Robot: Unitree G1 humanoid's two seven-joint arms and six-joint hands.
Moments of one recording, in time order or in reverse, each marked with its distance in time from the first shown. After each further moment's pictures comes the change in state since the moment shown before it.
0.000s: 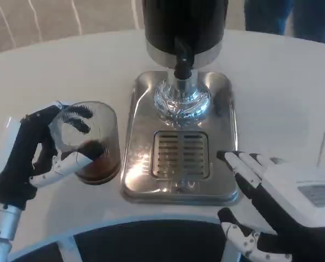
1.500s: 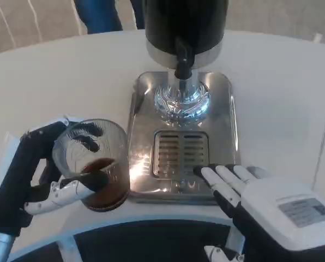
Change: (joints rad) left arm 0.237 -0.031 0.061 -0.368 -0.079 0.051 -0.166; right arm 0.089 0.180 -0.082 -0.003 0.059 -0.326 0.019
